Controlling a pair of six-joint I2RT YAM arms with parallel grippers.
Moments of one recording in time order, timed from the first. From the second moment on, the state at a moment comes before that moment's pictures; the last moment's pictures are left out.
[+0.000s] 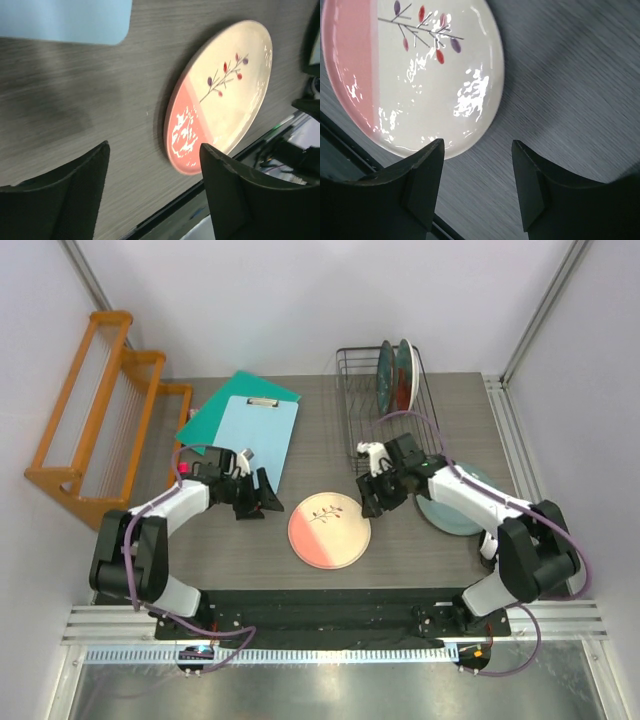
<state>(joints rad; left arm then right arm) -0.18 1.45 0.77 -0.37 0.55 -0.43 0.53 1.53 0.98 -0.53 -0.31 -0.09</state>
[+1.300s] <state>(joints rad) -0.30 1.68 0.65 -0.09 0.77 -0.59 0.32 1.70 0.60 0.22 -0.90 0.65</state>
